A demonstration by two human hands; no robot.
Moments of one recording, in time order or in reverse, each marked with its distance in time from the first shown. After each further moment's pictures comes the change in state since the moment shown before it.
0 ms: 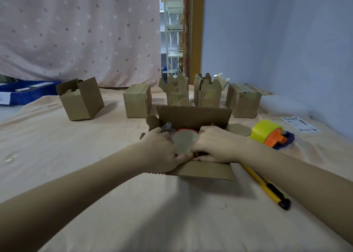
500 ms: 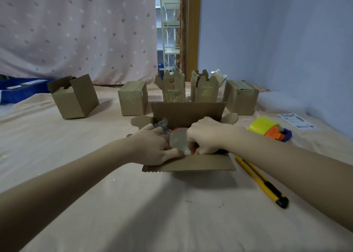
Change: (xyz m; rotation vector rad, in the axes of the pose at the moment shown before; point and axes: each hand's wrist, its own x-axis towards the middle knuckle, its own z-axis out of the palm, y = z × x) left_hand 0.000 -0.017 -0.007 -0.167 -0.158 0.072; right_hand 0.022 0.003 -0.021 0.107 -0.270 0.167
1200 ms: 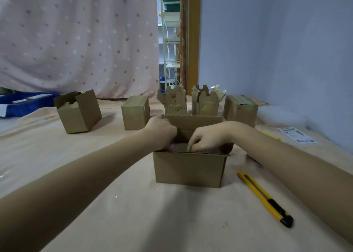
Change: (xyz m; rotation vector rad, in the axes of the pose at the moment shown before) left_hand 0.052 -0.029 -0.029 0.268 0.168 -0.200; right_hand 0.005 0.031 -0.021 0.593 -0.117 0.050
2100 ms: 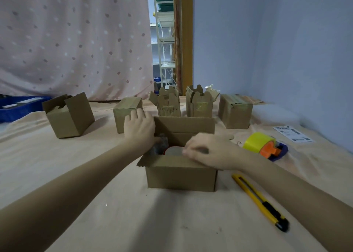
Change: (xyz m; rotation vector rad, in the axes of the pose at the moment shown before) left_hand 0.007 -0.007 0.022 -0.225 0.134 -0.529; right_hand -0.028 0.024 0.045 0.053 0.526 -0.086
